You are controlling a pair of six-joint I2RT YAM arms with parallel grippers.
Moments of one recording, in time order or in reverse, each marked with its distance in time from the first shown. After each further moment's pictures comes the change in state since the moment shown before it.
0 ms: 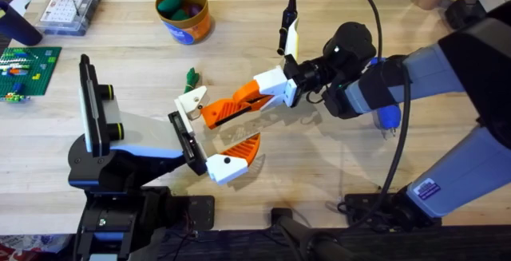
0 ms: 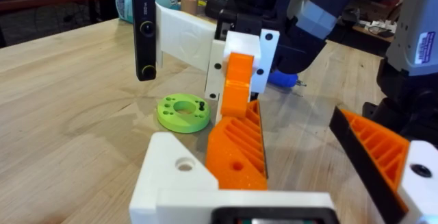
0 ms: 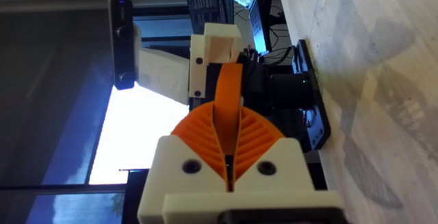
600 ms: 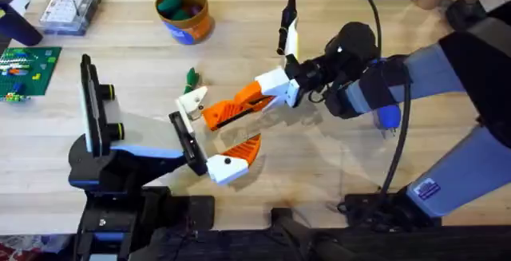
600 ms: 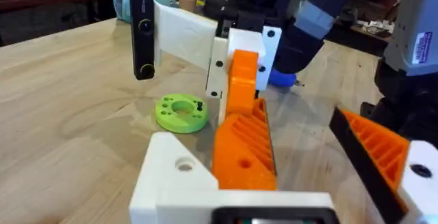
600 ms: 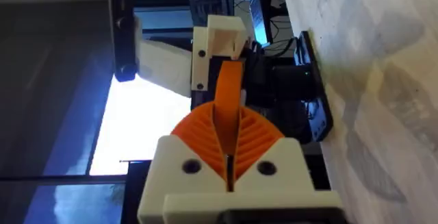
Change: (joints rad) left arm 0.000 0.005 0.003 -0.005 -0.001 0.001; right arm -0.006 0.000 0.000 0.048 -0.036 0.046
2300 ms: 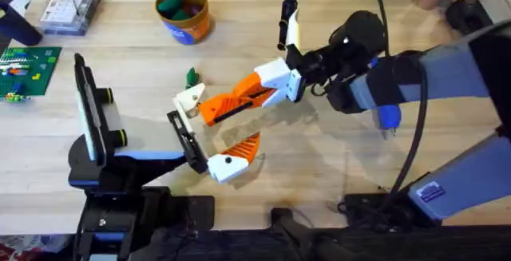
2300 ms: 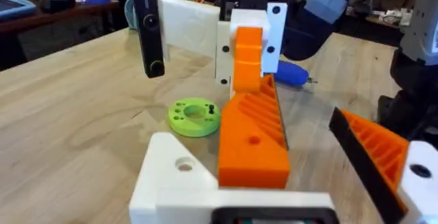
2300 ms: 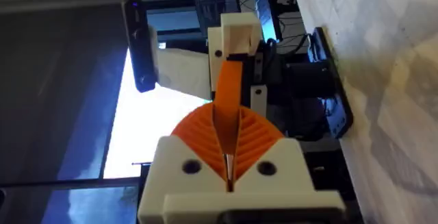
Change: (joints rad) left arm 0.000 0.000 0.000 0.004 -0.027 0.082; right arm 0.000 -0.066 0.030 -0.045 -0.005 0.093
